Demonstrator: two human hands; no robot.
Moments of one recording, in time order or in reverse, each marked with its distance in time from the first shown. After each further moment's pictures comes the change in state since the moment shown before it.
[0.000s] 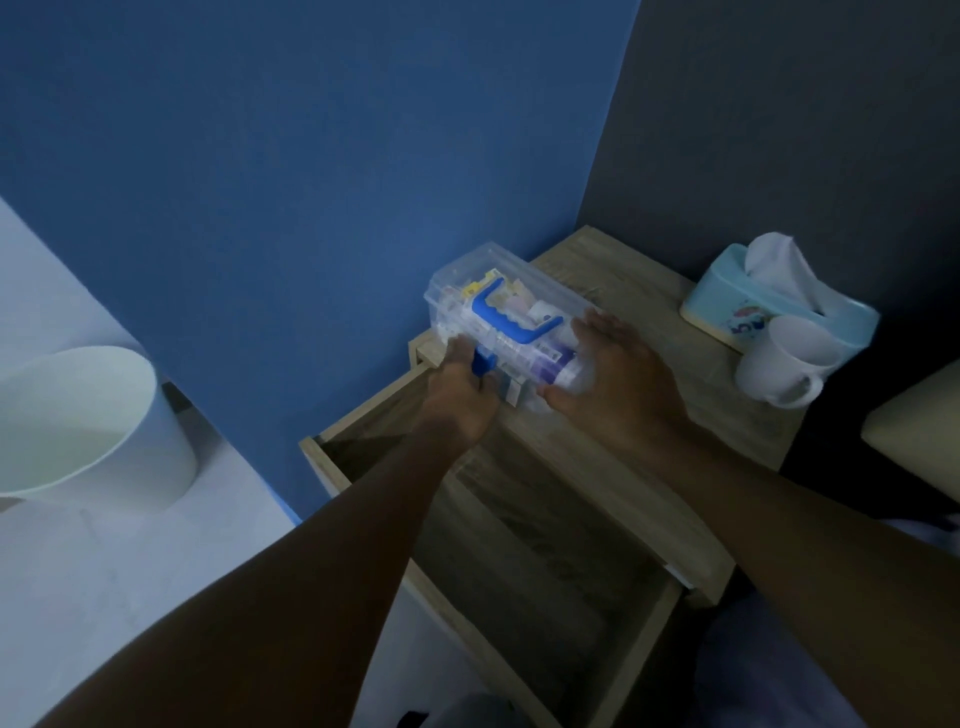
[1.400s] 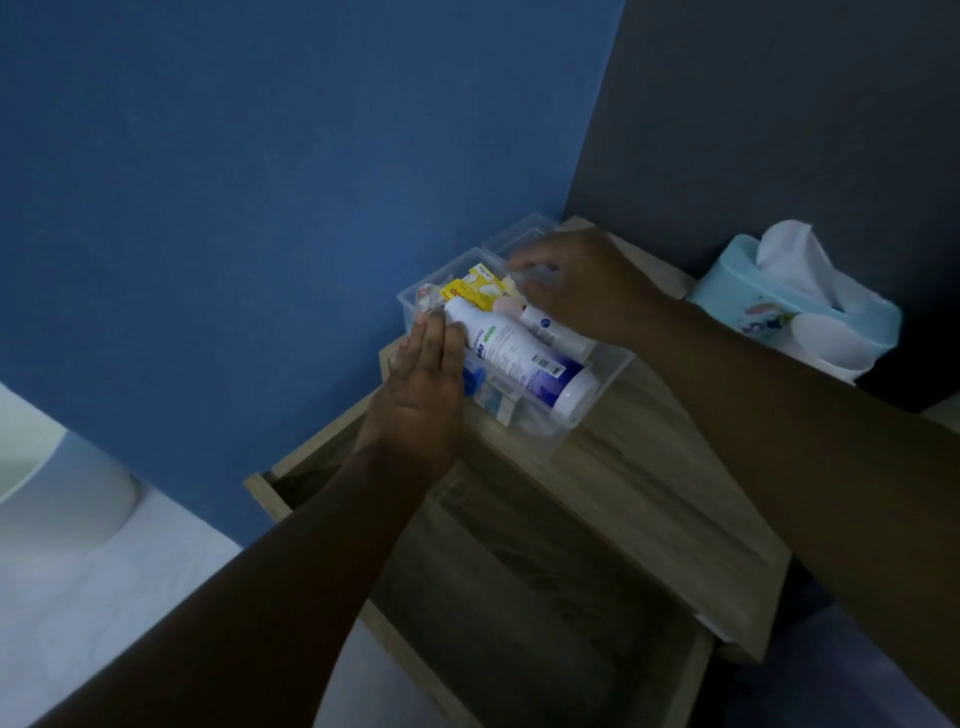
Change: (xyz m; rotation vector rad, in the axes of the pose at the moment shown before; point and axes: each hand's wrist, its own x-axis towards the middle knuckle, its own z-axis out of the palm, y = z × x) left_hand 0.030 -0.028 -0.012 0.712 0.028 0.376; right_hand 0.120 -0.004 -0.007 0.302 -0.064 -0.288
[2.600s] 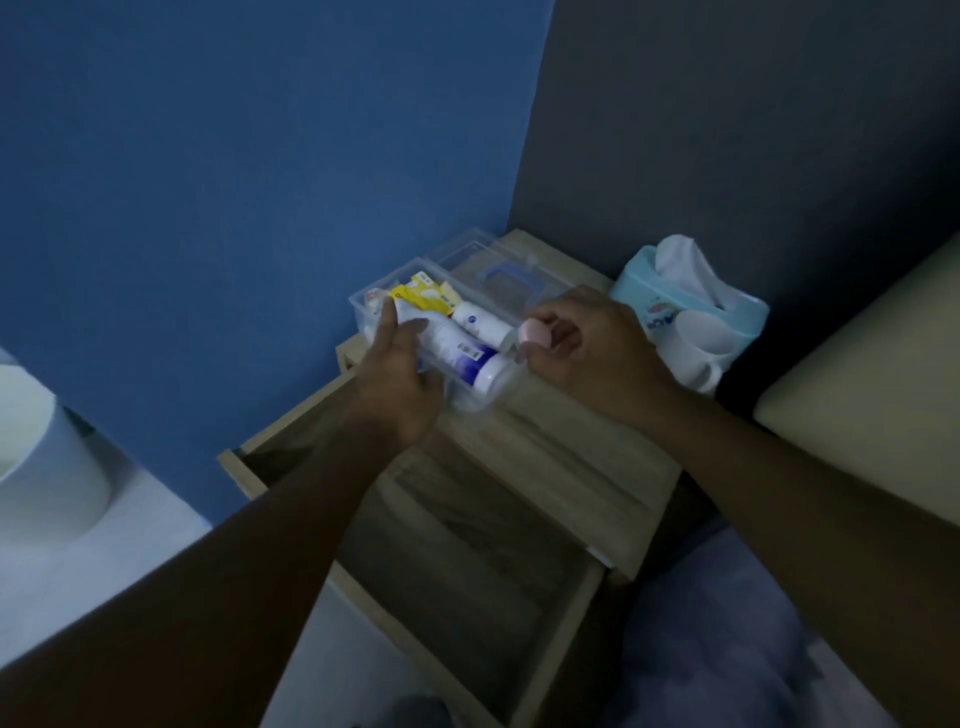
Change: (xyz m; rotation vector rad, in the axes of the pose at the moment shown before) left_hand -0.017 0.057 -0.026 -0.390 0.128 -0.127; right_hand -0.131 -0.020 -0.057 0.036 0.201 0.081
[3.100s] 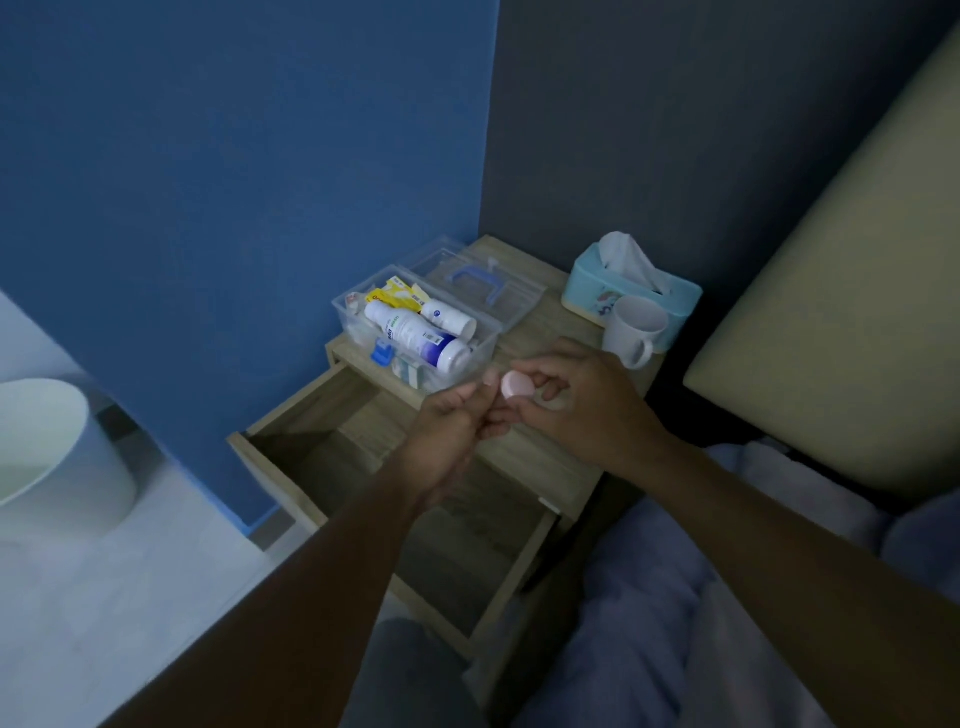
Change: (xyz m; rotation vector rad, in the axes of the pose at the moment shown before) left_hand -0.092 0.103 0.029 -1.035 -0.346 -0.355; right_hand -0.096 -0.030 -0.055 0.115 -0.021 0.002
